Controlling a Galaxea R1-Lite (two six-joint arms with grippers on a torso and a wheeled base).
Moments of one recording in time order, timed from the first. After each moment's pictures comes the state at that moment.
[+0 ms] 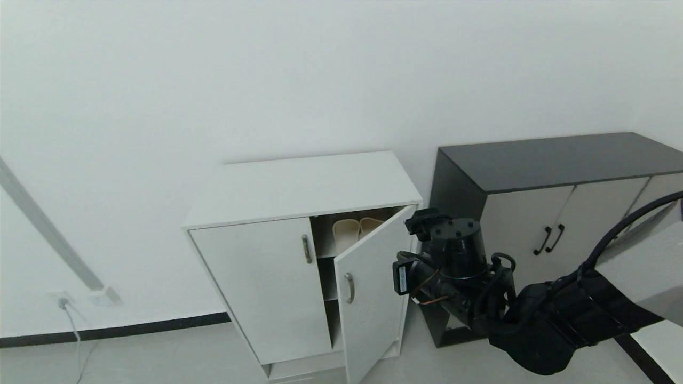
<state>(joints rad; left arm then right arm) 0.00 0.00 0.00 0.00 0.00 -0.01 0.76 2.03 -0.92 -0.79 -0.34 0.18</state>
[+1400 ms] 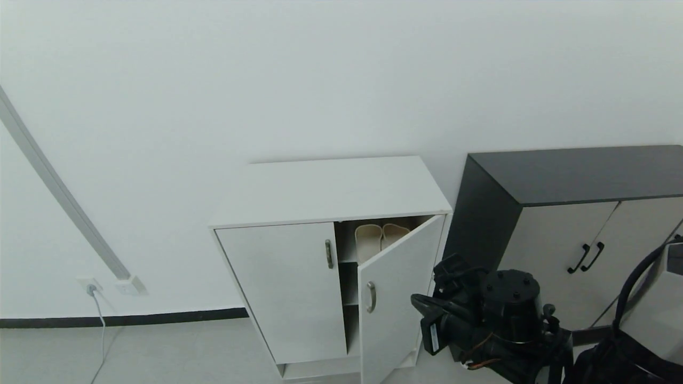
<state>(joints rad) 0.00 0.00 0.00 0.00 0.00 0.00 0.75 2.00 -0.49 -1.19 -0.14 0.09</state>
